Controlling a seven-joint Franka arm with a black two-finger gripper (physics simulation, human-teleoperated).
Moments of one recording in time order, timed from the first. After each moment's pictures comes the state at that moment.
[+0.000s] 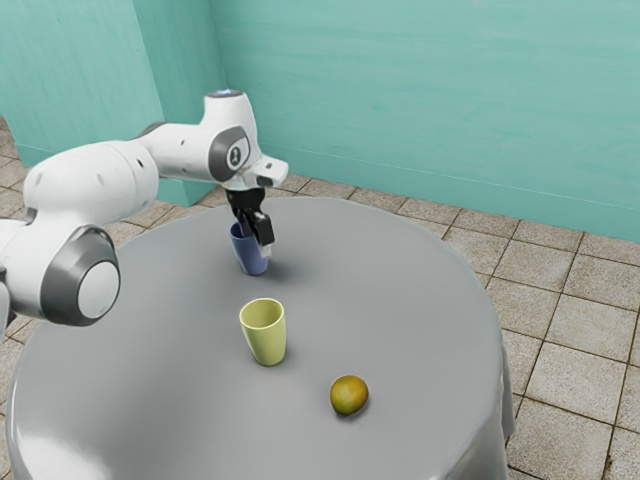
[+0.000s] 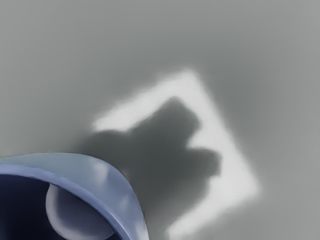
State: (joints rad) arm 0.04 0.89 0.10 -1.03 -0.10 1.89 0.66
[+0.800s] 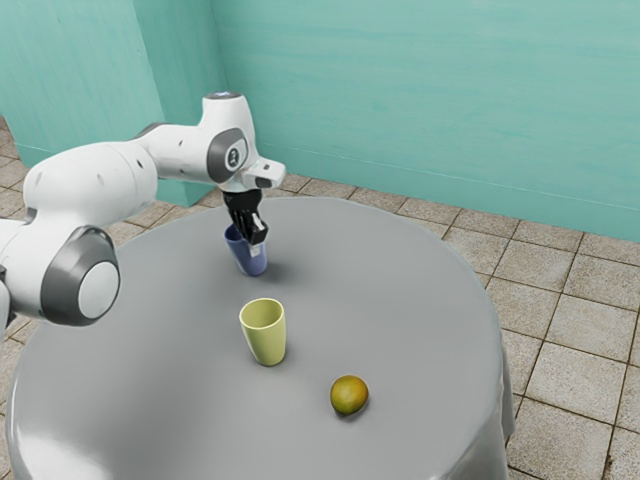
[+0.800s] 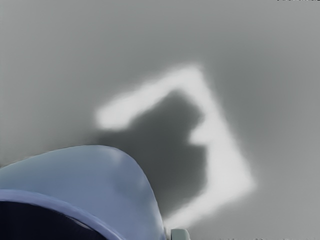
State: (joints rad) arm 0.04 0.87 0.11 -1.04 -0.10 1.88 0.60
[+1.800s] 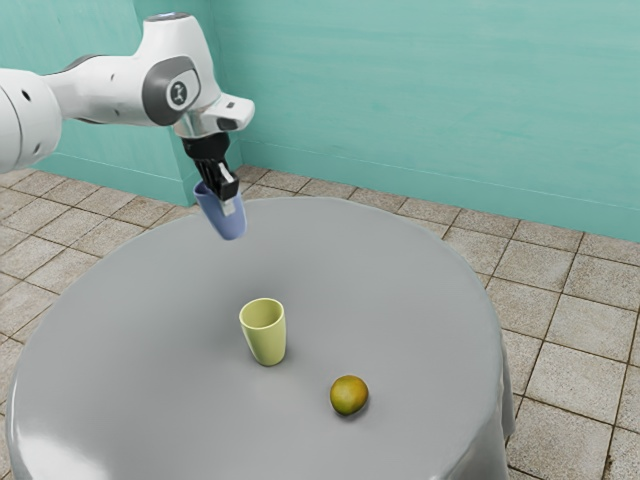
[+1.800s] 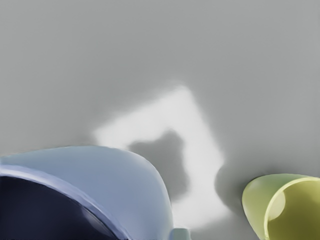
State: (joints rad) arm -0.05 0.28 0.12 -1.57 -0.08 1.89 0.56
